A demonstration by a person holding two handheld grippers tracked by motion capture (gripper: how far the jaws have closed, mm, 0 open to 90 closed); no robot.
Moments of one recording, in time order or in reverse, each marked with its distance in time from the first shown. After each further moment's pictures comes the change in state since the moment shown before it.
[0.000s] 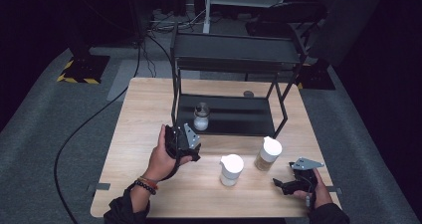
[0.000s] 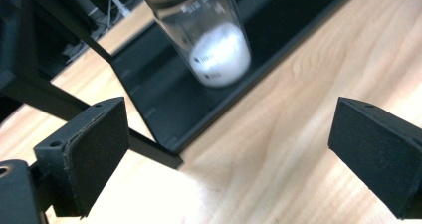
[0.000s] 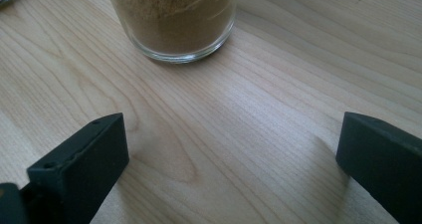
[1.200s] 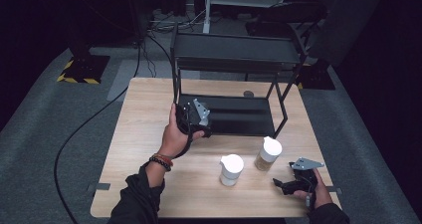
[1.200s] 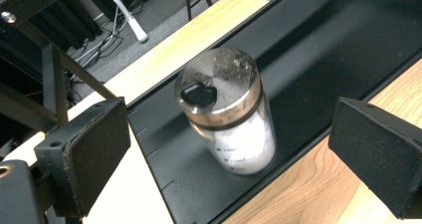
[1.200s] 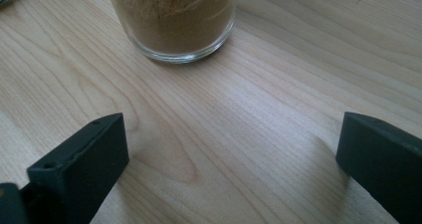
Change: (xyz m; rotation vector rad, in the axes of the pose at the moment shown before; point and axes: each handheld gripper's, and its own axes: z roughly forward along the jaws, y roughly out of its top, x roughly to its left) left arm 0.027 0.066 0.020 -0.044 0.012 -0.080; right arm 0.000 0.000 0.000 0.000 0.000 0.000
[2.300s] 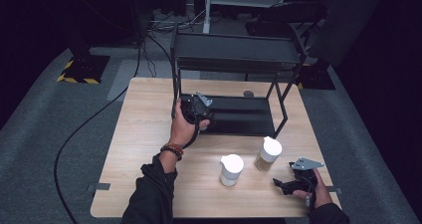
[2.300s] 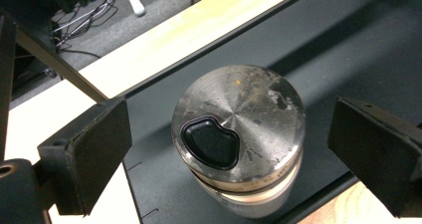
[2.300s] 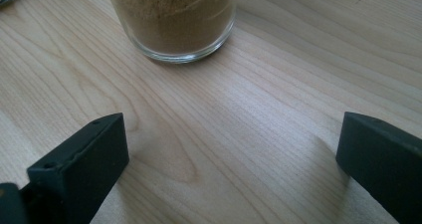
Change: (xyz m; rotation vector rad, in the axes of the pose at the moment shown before) left arm 0.009 0.027 0.052 0.076 0.001 -0.123; right arm 0.000 0.000 0.000 0.000 0.000 0.000
